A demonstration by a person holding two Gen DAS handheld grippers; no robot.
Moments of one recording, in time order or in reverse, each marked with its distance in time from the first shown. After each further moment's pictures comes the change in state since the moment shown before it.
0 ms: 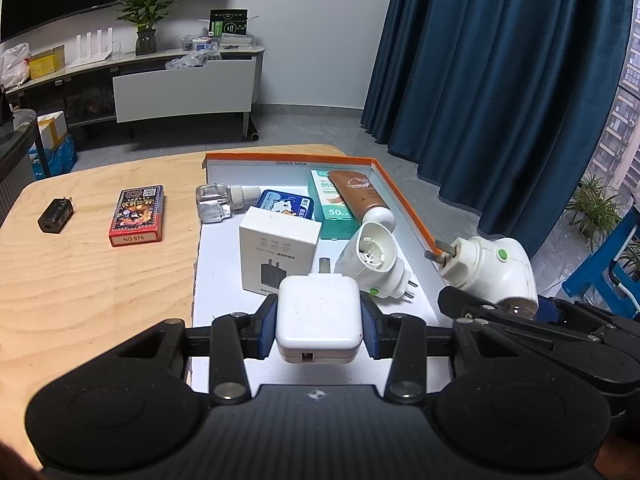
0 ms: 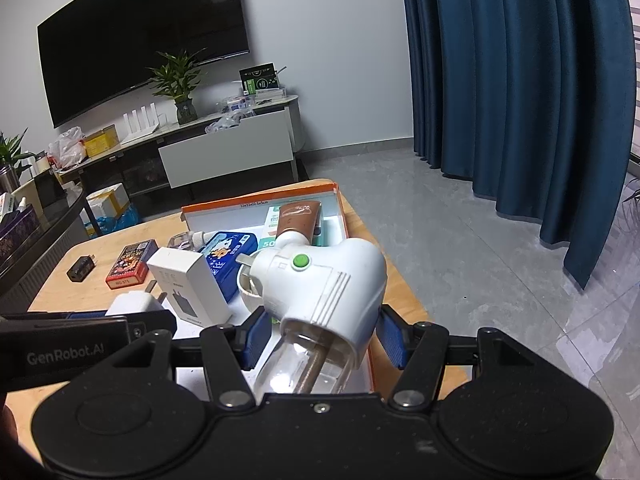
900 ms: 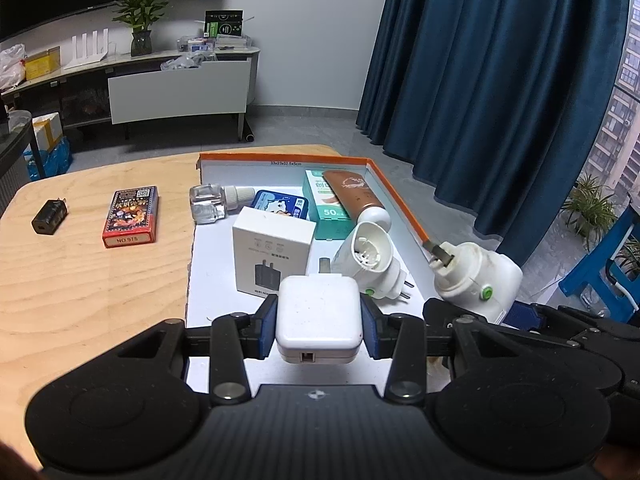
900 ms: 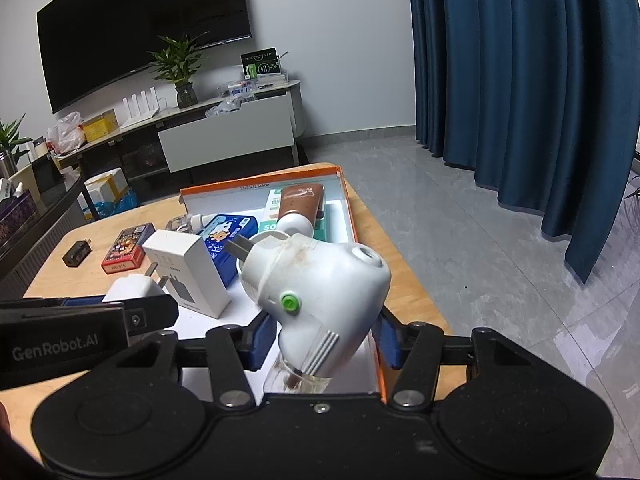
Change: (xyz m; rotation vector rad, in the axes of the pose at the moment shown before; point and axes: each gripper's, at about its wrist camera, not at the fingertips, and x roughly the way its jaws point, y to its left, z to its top) left arm 0.004 0.000 -0.001 0.003 -0.004 -0.014; right arm 0.014 0.001 0.000 -0.011 0.048 -0.002
